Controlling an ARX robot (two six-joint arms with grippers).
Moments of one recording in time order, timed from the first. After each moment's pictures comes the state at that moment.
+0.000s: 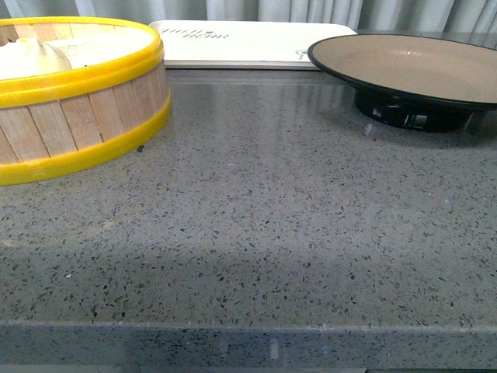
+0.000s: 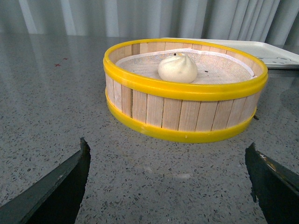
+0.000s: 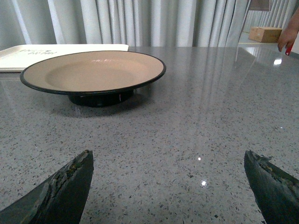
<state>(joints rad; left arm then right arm) 0.00 0.00 0.03 0.00 0.00 0.00 0.00 0.00 0.01 0.00 0.00 0.00</state>
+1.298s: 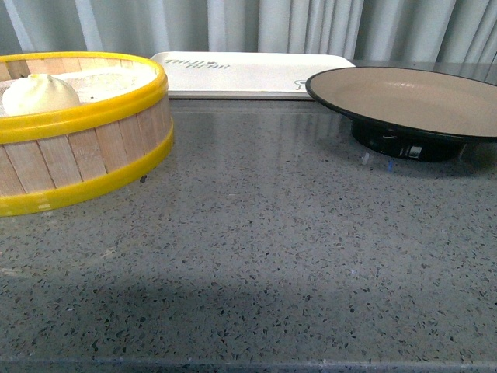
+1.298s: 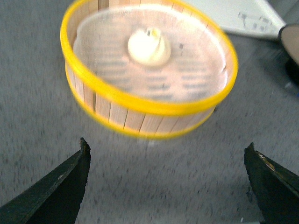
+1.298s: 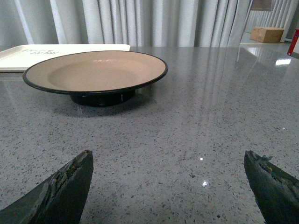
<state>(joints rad) 0.00 0.64 0.64 -0.39 0.17 -0.13 0.00 0.00 0.01 0.00 0.00 0.00</state>
